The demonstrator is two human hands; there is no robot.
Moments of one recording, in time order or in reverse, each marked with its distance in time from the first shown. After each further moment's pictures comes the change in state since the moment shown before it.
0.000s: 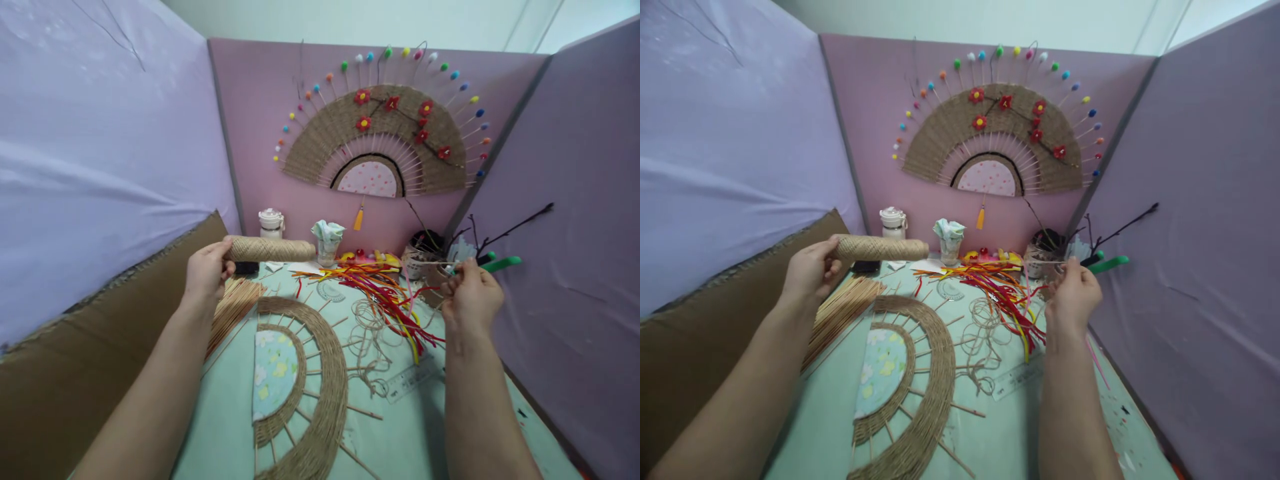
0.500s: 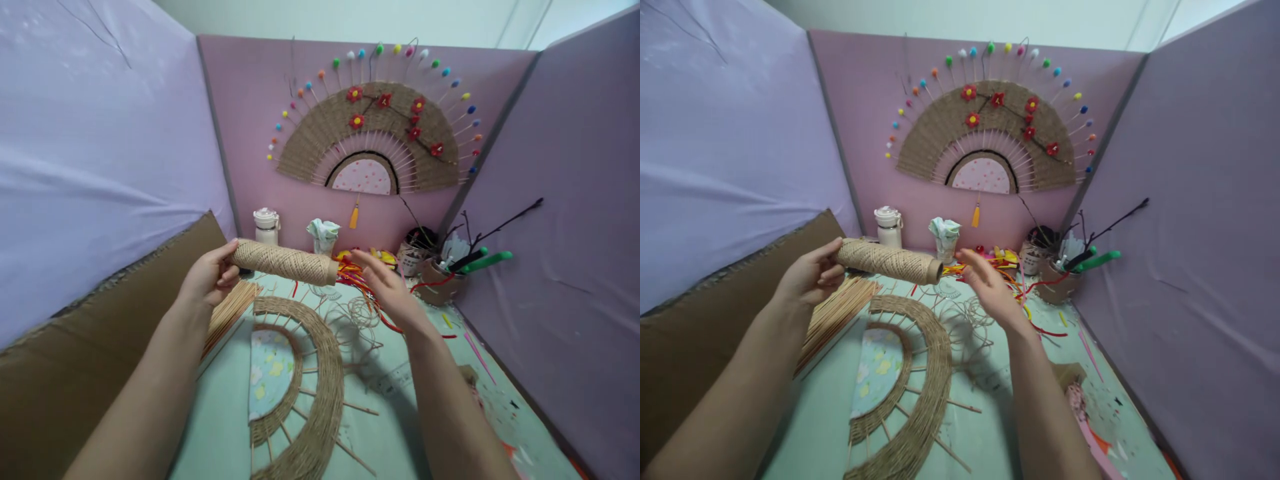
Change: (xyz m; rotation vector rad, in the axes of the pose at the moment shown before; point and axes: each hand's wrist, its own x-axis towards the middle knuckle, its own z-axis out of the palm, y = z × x) left_hand -0.015 0.011 0.009 -0.110 -0.280 -0.341; right_hand -0.066 -0.014 0.044 -0.174 -0.963 -0.103
